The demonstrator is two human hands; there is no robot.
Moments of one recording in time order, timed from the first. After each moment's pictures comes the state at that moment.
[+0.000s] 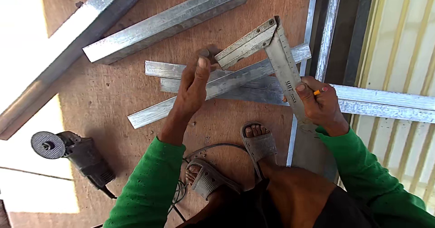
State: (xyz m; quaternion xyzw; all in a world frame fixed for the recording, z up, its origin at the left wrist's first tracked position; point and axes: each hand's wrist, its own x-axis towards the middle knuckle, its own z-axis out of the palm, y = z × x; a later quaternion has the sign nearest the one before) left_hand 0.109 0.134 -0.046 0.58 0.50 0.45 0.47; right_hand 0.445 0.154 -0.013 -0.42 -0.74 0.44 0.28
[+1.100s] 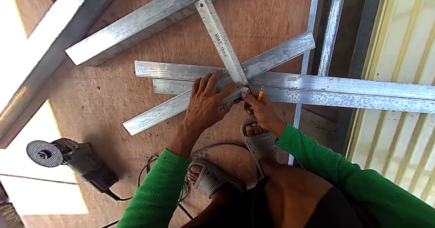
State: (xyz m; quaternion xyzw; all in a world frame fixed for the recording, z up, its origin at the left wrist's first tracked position) left_hand 0.129 0.098 -0.087 0.79 0.57 0.06 0.21; right_hand 0.349 0.100 -0.095 -0.54 -0.30 0.75 0.24
